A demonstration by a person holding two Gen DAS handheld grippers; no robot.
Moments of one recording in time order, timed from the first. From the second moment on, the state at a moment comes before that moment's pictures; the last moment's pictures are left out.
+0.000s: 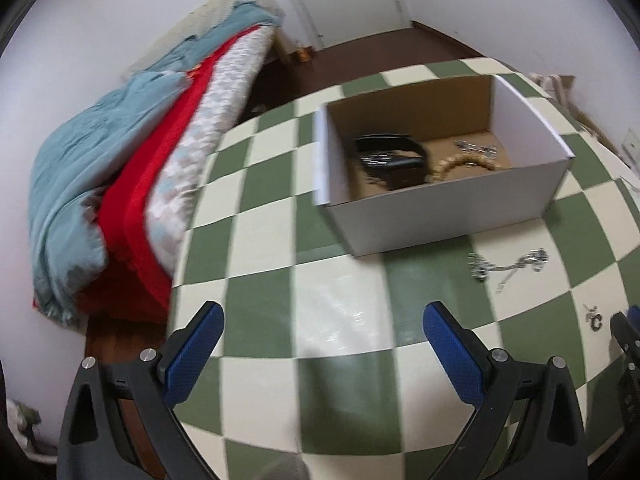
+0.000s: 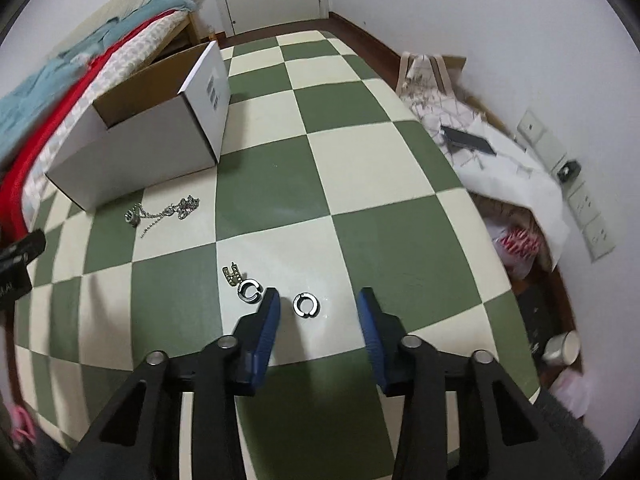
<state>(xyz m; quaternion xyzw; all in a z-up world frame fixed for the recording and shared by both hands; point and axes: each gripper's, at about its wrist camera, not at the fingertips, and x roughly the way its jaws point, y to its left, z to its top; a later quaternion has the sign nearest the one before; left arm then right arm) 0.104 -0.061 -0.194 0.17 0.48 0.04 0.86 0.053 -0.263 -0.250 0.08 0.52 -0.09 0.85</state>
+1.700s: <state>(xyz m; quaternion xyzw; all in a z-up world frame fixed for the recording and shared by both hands) 0.108 -0.055 -0.082 0.05 0.44 -0.15 0.88 0.069 -0.276 -0.136 0.14 0.43 -0.07 0.89</state>
